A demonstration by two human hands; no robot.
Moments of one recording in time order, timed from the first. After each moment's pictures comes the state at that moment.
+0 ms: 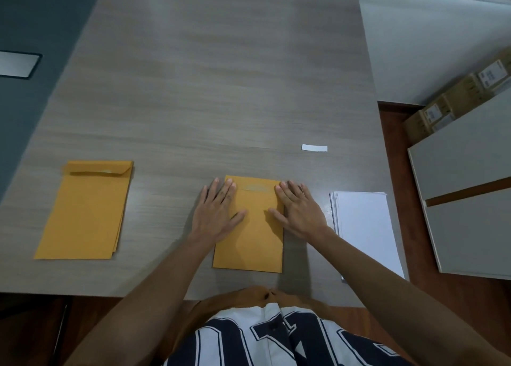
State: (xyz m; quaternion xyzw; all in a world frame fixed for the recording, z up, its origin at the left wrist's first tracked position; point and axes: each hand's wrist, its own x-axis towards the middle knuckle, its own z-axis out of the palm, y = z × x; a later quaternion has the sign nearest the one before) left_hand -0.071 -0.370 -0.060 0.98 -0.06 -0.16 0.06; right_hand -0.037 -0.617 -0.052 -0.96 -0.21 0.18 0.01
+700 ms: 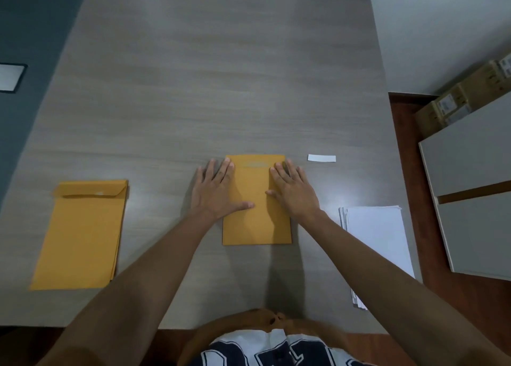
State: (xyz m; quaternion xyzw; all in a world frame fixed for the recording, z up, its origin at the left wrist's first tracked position) left_hand 0.029 -0.354 -0.057 0.98 -0.04 -0.18 0.02; right_hand 0.052 -0.582 -0.054 -0.96 -0.20 0.18 0.00
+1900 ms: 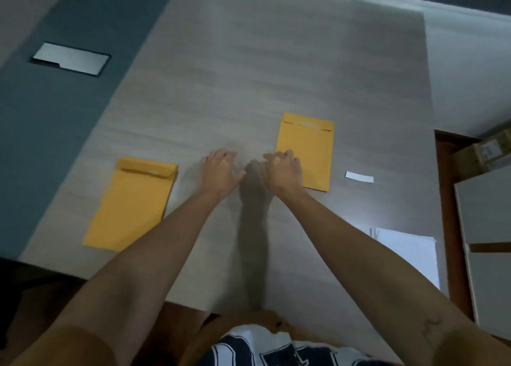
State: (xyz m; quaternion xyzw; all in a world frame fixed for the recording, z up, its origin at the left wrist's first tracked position) left_hand 0.031 -0.283 -0.010 0.99 0.09 -0.03 0.13; right_hand 0.085 -0.447 -0.014 -0.98 -0.18 0.09 0.05
